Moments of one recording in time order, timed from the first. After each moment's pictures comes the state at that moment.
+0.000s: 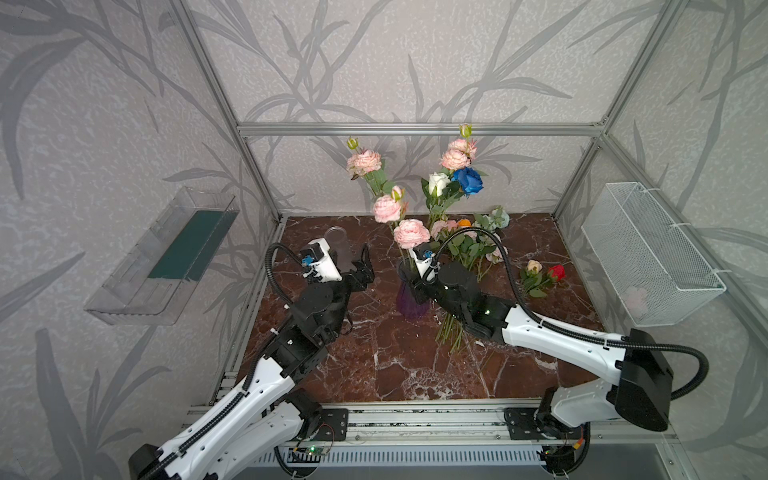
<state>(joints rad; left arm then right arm) -0.65 0.79 0.73 0.10 -0.53 -0.44 0.95 1.42 1.05 0.09 0.30 0.06</state>
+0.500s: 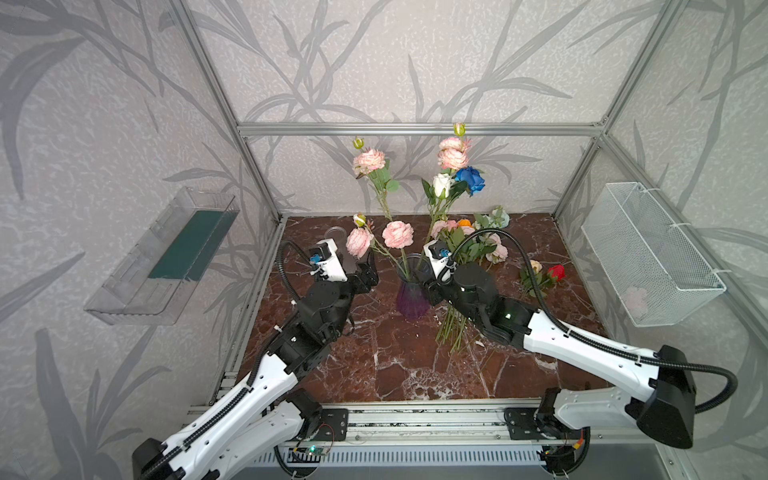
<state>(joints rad) -0.65 0.82 0.73 0.06 -0.49 -0.45 0.95 1.27 1.02 -0.01 0.33 0.08</state>
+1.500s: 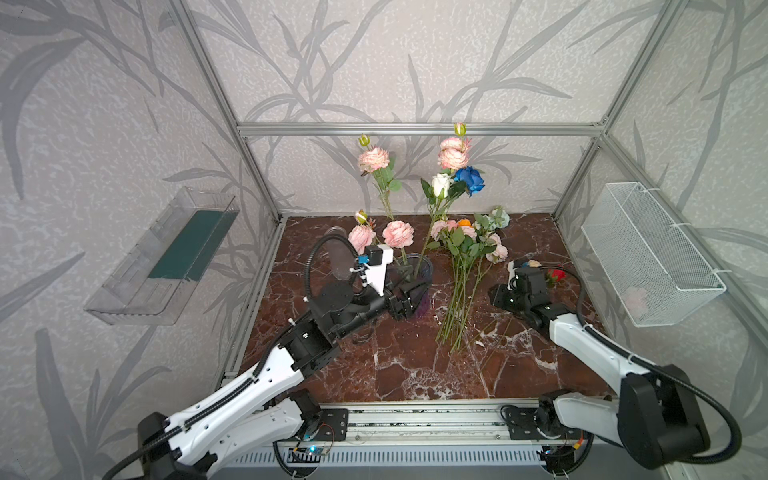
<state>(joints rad) -0.85 0.93 0.83 0.11 0.17 -0.41 0.23 1.29 0.63 -0.16 -0.14 0.55</state>
